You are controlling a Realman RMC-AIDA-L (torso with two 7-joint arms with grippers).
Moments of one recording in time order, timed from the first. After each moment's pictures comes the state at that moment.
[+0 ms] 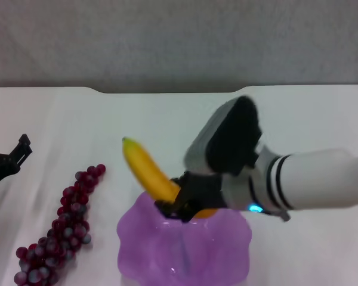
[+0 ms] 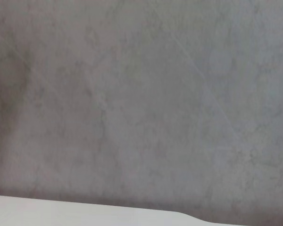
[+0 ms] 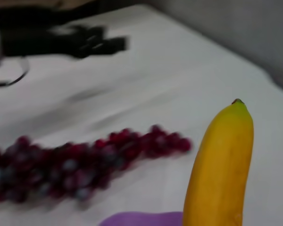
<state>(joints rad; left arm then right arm) -0.46 -2.05 1.26 0.09 -2.88 -0.97 2.62 0.57 2.01 1.09 1.26 -2.24 0.71 -0.56</state>
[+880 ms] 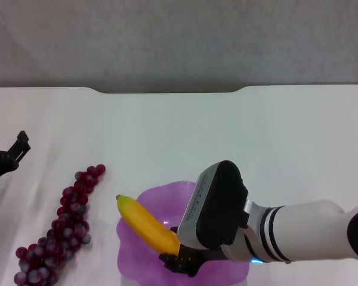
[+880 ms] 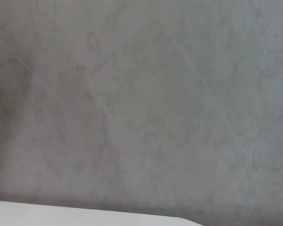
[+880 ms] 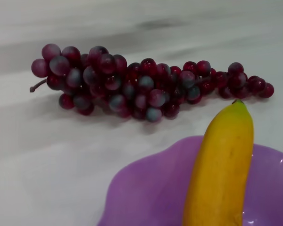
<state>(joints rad) -0.47 -2.04 1.25 0.09 -2.89 -0.97 2.62 0.53 2.01 0.90 1.21 -2.26 0.64 -0.63</state>
